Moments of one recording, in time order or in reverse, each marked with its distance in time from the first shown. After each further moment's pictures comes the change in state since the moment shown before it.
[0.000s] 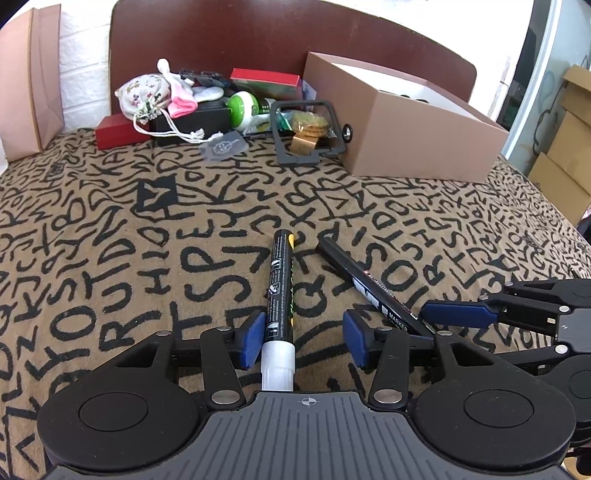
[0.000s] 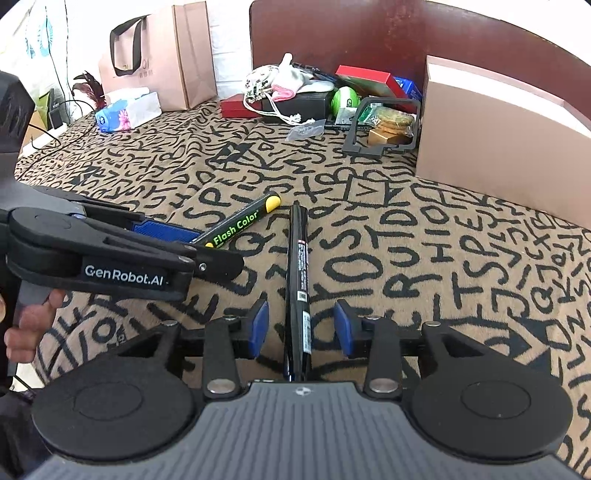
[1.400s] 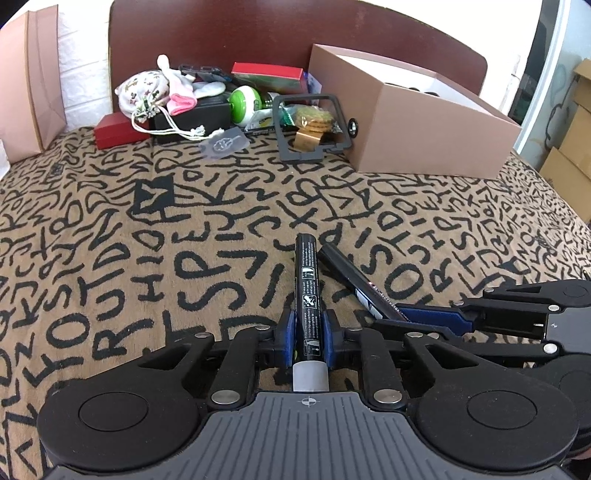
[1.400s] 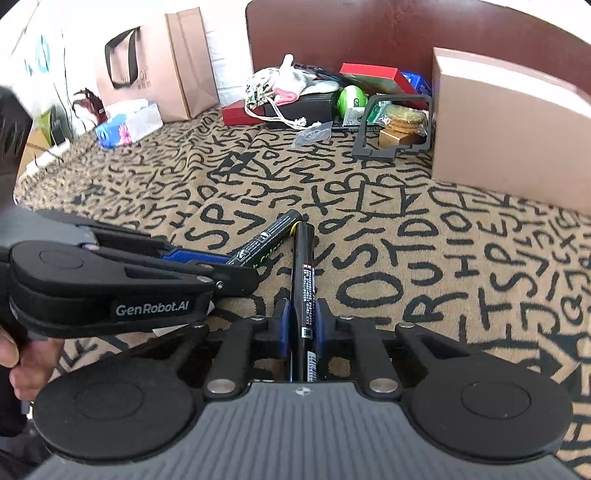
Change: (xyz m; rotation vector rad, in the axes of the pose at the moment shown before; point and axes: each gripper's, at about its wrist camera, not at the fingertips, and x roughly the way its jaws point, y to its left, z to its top) left arm 0.010 -0.009 0.006 -0.012 0.028 0.037; right arm 0.017 -0.005 0.011 0.068 -0.006 0.059
